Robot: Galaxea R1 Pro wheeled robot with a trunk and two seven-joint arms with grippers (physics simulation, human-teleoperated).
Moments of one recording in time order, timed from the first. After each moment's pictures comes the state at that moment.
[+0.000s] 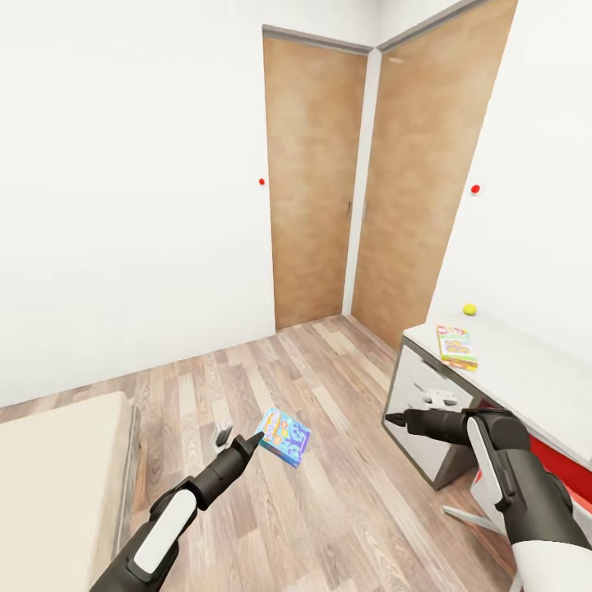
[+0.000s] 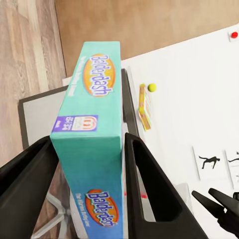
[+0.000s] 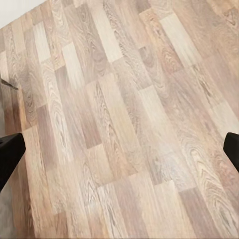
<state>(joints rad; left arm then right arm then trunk) -0.37 0.01 -0.20 -0.95 1.12 0.32 -0.35 -0.52 -0.14 -0.16 -1.32 -0.02 1.03 0.48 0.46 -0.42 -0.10</state>
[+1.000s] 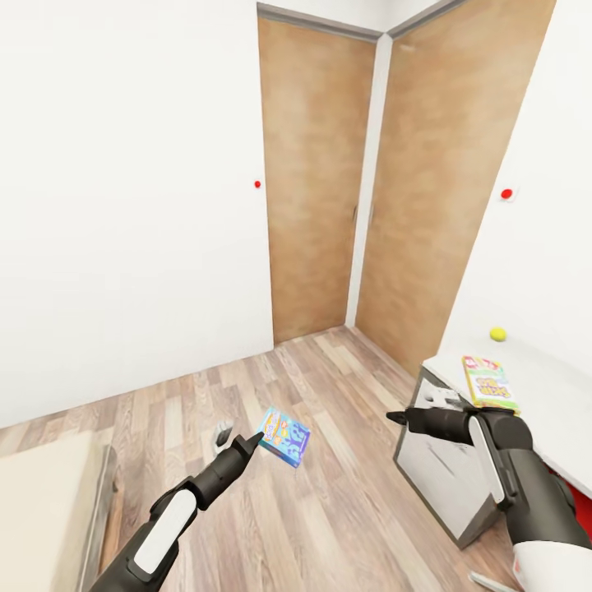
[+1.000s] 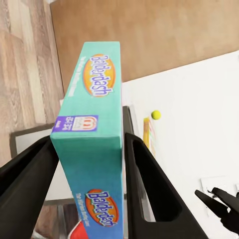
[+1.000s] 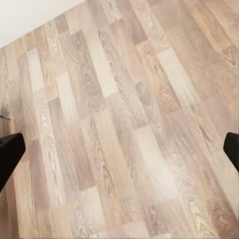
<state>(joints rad) -0.37 0.01 -0.20 -0.95 1.12 0.32 -0.35 -0.52 -0.14 -0.16 -1.33 -0.02 1.03 0.48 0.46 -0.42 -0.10</state>
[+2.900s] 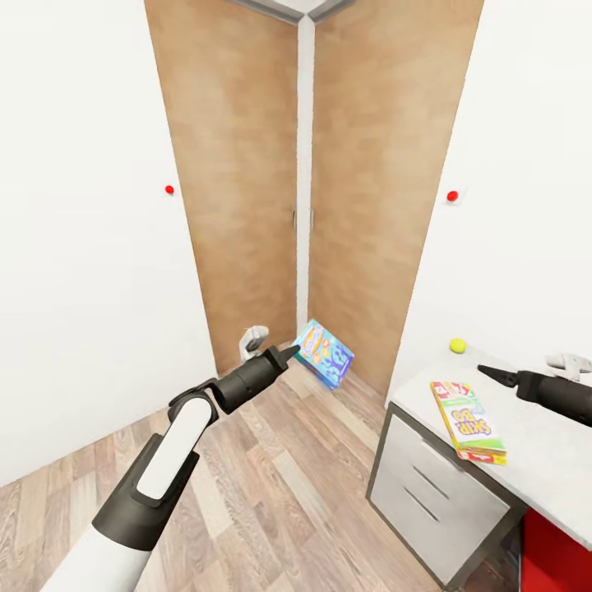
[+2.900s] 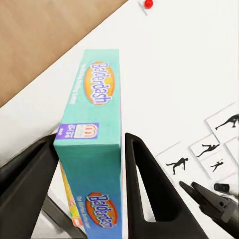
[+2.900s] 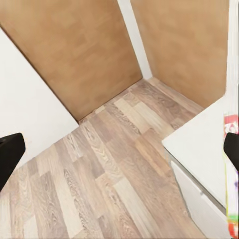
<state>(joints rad) -0.58 -0.01 -0.35 -1.49 1.17 0.51 0.03 -0.48 -0.35 -0.58 -1.61 -0.06 1.04 0.86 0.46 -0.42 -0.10</state>
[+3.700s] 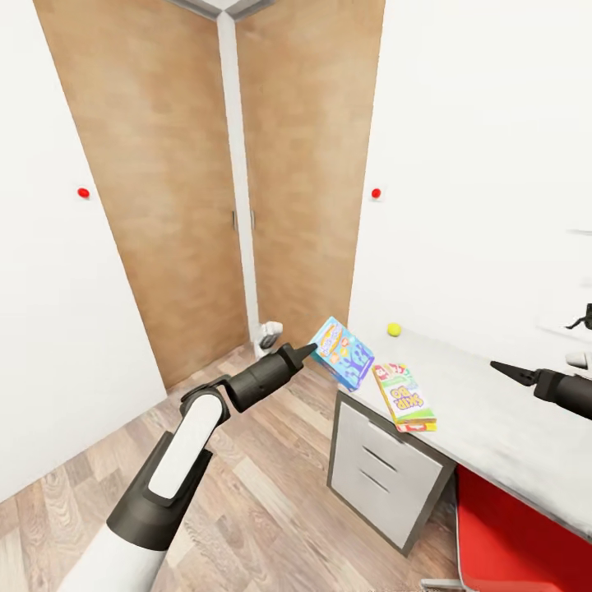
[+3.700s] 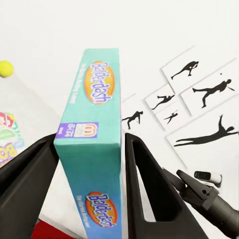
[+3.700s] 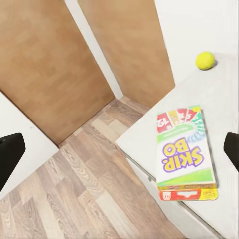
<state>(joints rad) -0.58 -0.07 -0.36 -1.51 1.17 0.57 0.03 -0.48 -0.37 -0.64 -1.61 -0.06 1.04 0.97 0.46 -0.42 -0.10</state>
